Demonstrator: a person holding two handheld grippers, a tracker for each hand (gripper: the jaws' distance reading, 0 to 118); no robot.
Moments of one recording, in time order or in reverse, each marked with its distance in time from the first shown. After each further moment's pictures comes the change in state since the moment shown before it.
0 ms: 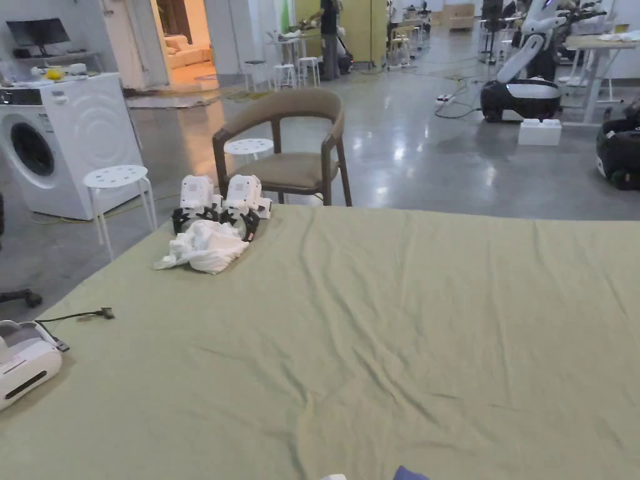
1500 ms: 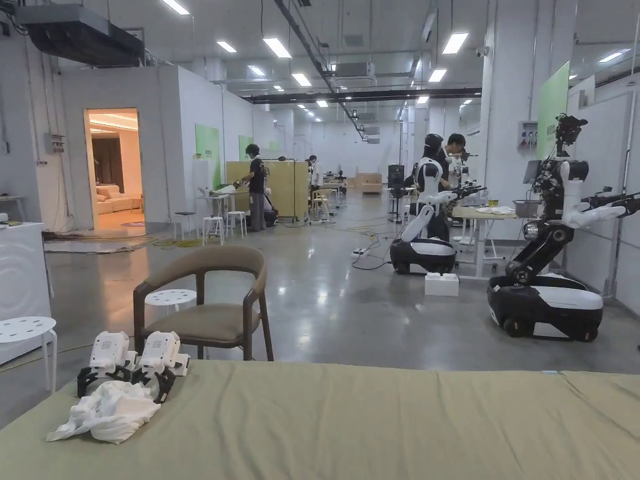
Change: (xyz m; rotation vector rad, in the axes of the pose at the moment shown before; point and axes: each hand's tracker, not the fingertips) left arm 0.193 -0.069 0.250 0.835 0.579 -0.907; right arm -0.072 -0.012 0.243 0.735 -0.071 0.384
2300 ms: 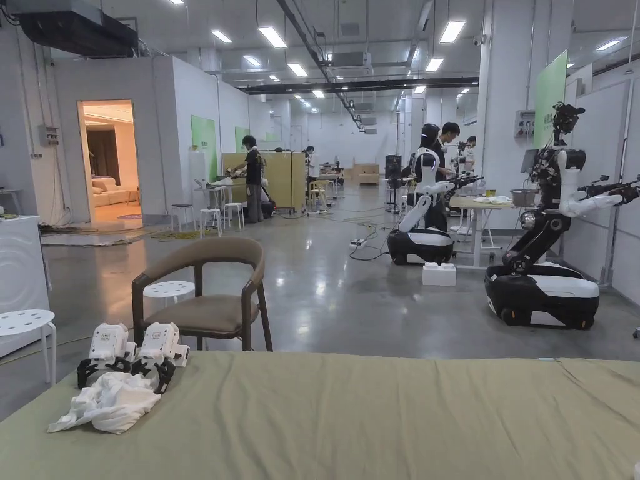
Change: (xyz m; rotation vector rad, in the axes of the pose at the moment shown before) left arm 0.014 -0.001 0.027 0.042 -0.071 0.103; right arm -0.015 0.010 0.002 0.039 0.002 0.049
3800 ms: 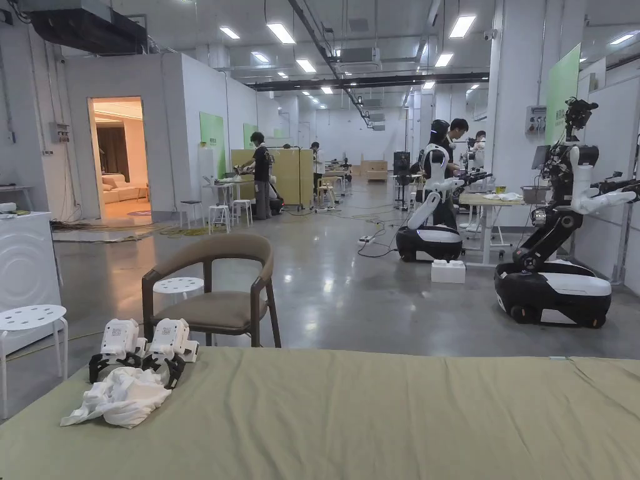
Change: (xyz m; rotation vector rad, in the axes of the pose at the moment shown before) left arm 0.003 0.004 -0.004 0.005 -0.009 0.017; right arm -0.005 0.010 0.000 0.036 0.015 -0.045
